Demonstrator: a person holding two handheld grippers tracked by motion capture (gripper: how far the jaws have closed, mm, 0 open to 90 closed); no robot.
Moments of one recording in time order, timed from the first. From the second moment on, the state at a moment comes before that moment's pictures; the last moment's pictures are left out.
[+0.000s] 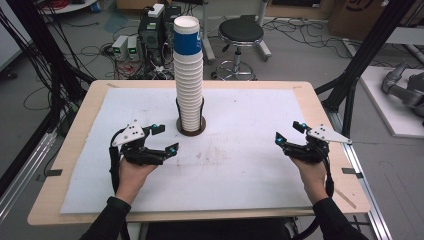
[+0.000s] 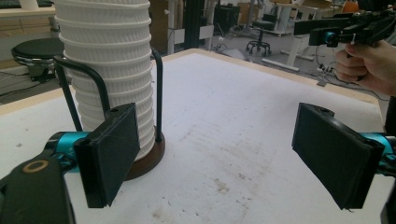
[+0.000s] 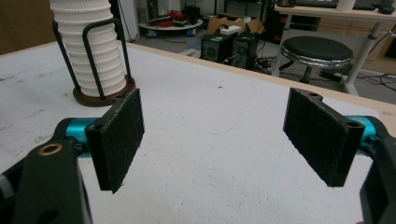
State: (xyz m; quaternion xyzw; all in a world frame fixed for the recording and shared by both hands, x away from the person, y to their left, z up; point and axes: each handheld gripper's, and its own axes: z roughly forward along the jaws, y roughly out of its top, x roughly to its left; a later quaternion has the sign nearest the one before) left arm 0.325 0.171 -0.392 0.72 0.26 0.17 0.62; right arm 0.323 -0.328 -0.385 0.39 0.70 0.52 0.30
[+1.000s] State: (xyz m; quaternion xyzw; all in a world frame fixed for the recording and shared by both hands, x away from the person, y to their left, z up) left arm 0.348 0.162 -0.331 0.71 0.26 0.18 0.63; right arm 0.321 -0.328 -0.383 0.38 0.70 0.51 0.32
